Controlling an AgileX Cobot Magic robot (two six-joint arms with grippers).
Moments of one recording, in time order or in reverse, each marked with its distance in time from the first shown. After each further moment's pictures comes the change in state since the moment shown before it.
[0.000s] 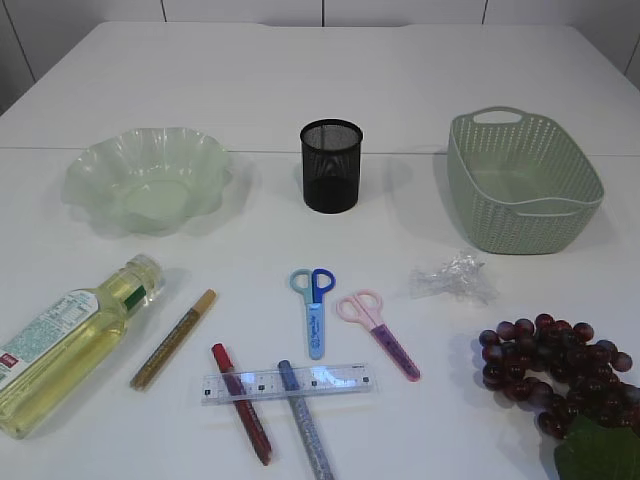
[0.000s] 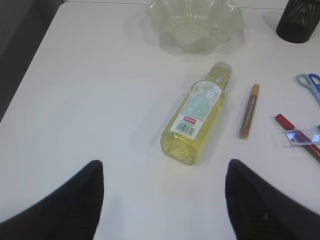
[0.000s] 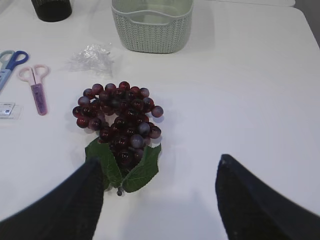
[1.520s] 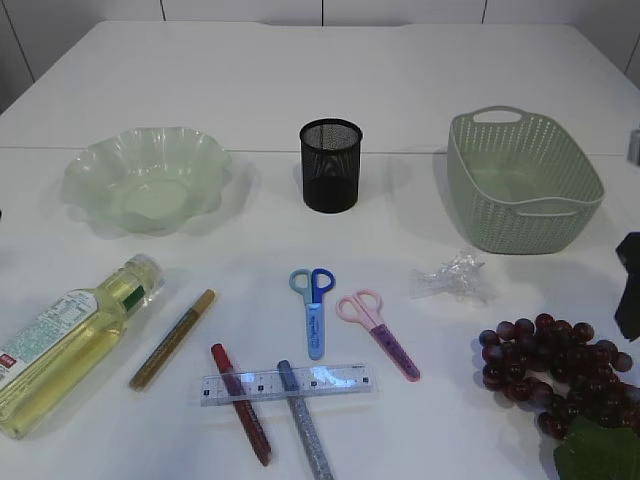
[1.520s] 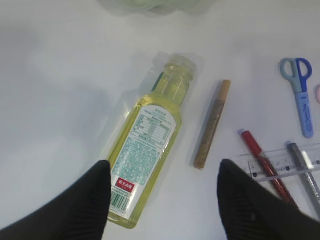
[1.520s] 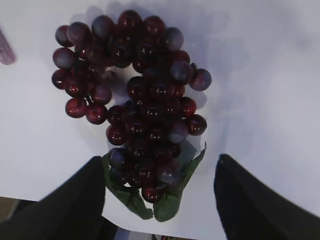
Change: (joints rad) left arm 0.000 1.168 -0.363 -0.242 -0.326 0.077; right arm 0.000 1.451 -0.481 0.116 -0.036 0.022
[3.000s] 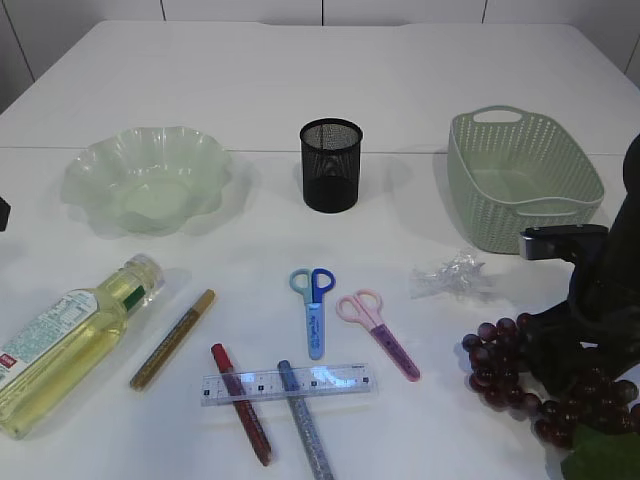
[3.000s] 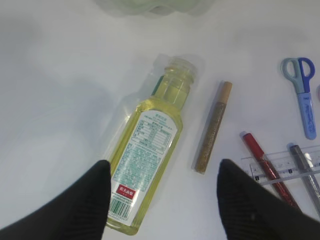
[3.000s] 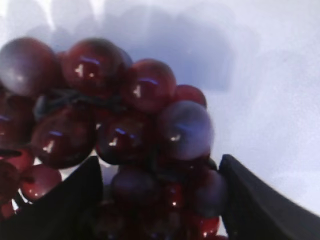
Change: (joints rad) left arm 0.000 0.055 -0.042 -0.003 0.016 0.018; right arm 0.084 0.421 -0.004 -0.005 -0.251 -0.106
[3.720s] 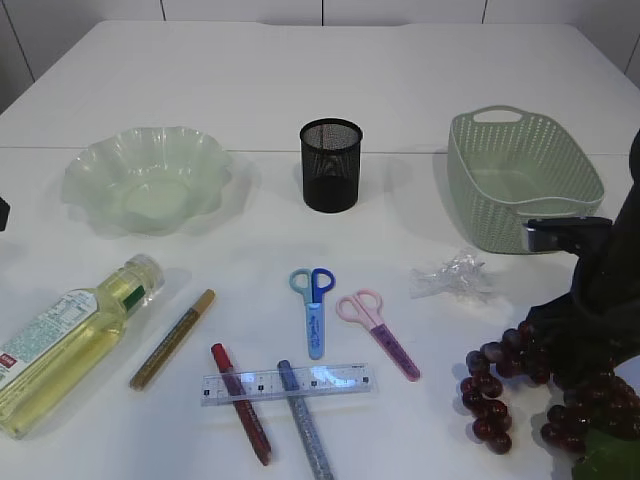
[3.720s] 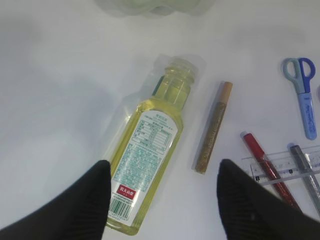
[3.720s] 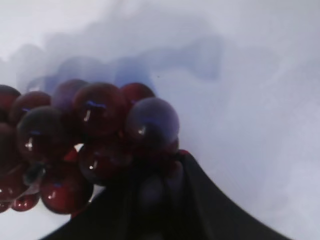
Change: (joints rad) left arm 0.000 0.000 0.000 0.000 0.000 0.001; right arm 0.002 -0.026 -0.008 0.010 0.032 0.003
